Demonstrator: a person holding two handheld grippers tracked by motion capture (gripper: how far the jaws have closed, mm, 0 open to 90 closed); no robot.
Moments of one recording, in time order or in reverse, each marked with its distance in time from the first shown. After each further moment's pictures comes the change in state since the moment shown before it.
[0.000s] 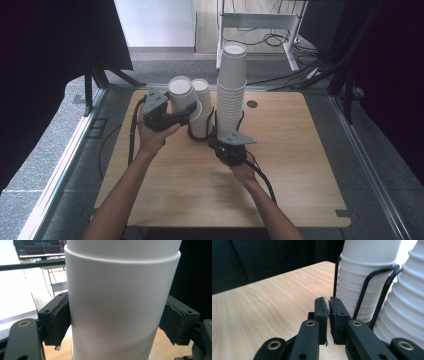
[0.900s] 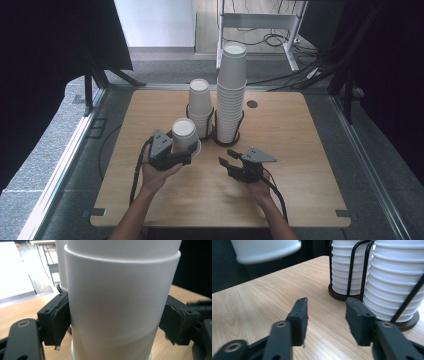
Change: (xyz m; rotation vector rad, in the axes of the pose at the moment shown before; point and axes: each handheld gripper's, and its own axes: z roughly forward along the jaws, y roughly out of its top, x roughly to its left) left arm -0.037 -0.094 -0.025 0.118 0.012 0.000; right arm -0.002 -0.041 -0.050 -0.027 -0.009 0.086
